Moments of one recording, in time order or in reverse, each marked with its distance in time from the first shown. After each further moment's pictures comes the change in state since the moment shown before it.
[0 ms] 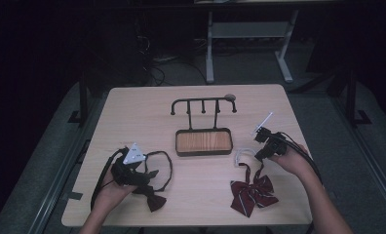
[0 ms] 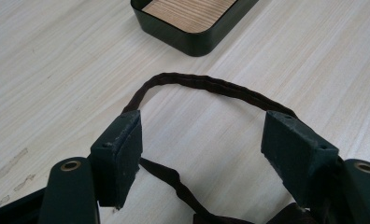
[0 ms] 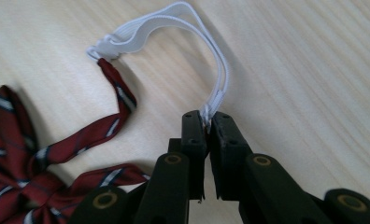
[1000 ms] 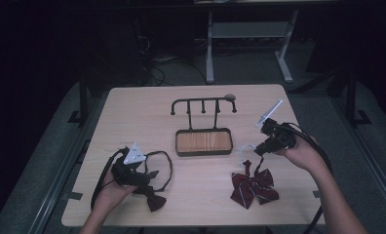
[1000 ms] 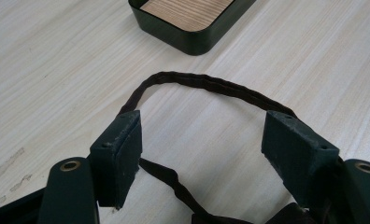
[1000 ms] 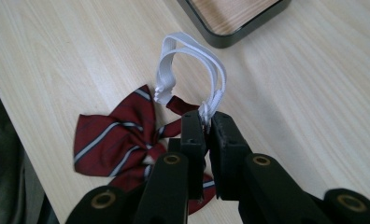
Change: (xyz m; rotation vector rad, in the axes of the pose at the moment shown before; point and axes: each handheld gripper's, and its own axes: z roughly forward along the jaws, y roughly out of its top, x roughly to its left) left arm 0.000 0.000 0.001 0.010 -0.007 0.001; right arm 0.022 0.006 -0.070 -0.105 0.090 -0.124
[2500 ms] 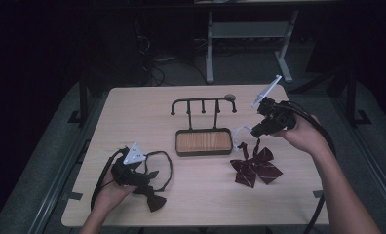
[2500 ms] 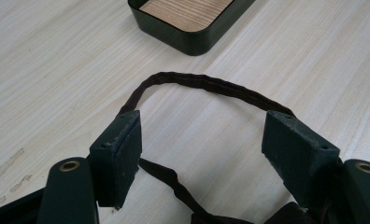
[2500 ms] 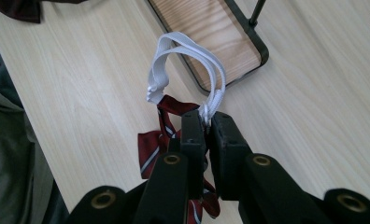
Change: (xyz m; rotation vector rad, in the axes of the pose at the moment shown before) left arm 0.000 0.000 0.000 -0.010 0.000 -0.001; right arm 0.016 0.047 -0.057 -0.043 -0.057 -0.086
